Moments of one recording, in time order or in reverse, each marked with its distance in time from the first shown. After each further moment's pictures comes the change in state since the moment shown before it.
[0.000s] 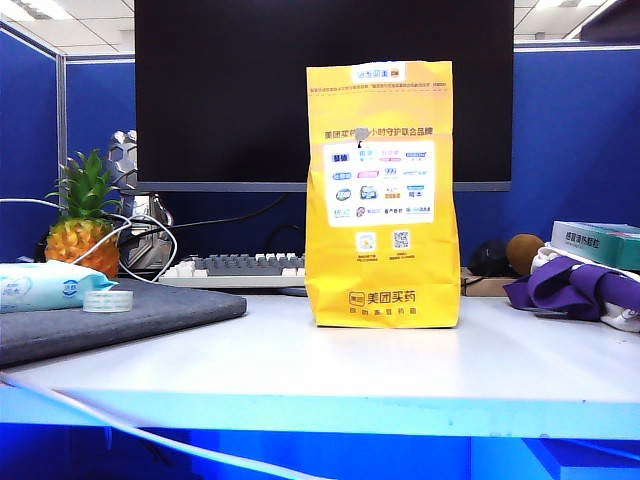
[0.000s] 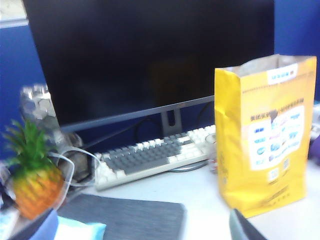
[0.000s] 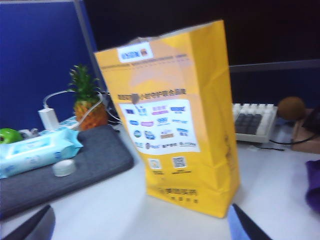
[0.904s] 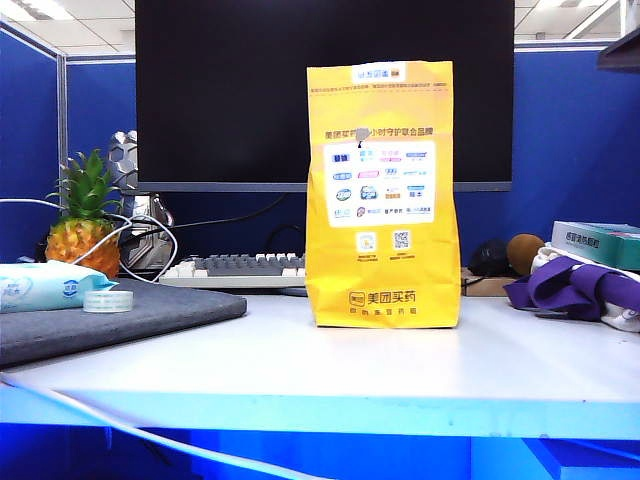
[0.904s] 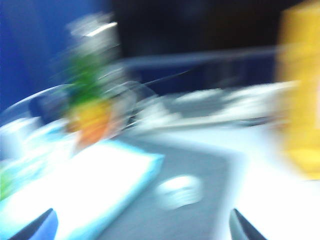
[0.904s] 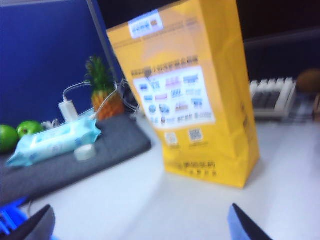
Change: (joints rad) left arm 0.274 -0.108 -0.122 -0.126 0.007 -0.092; right arm -0.005 -0.247 -0.102 -0.159 -0.050 0.074
